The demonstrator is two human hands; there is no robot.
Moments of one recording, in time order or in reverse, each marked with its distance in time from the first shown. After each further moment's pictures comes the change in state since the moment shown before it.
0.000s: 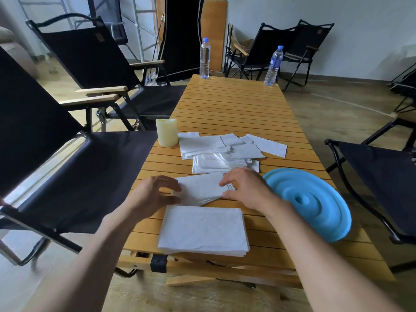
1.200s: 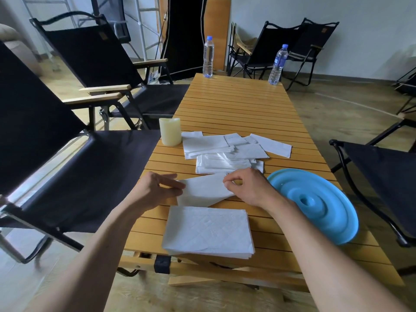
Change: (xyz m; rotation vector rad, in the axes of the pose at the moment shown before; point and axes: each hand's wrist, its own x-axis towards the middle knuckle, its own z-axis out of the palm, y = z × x) left_hand 0.009 -0.001 -0.004 -0.392 0.012 -0.213; right_hand 0.014 0.009 0.009 0.153 0.020 0.016
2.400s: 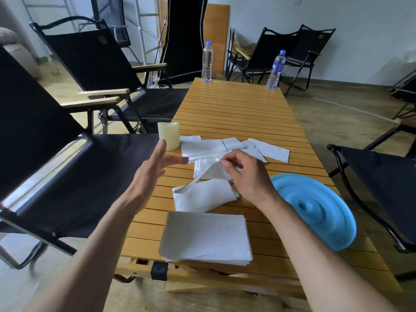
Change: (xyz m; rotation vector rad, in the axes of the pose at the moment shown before) left_hand 0.002 0.036 -0.009 -0.439 0.050 0.145; right_hand 0.001 -0.034 -0.013 0.197 0.360 -0.189
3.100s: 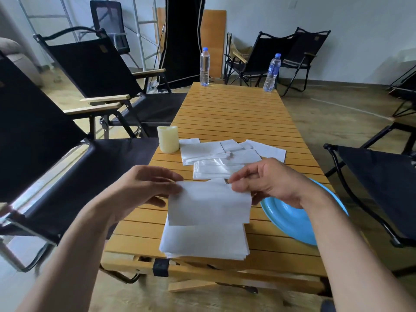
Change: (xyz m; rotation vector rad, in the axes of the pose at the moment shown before) left_hand -0.045 0.041 -0.022 0.047 -0.239 -0.187; right_hand -0.022 -0.037 -0.077 0.416 -0.552 0.435
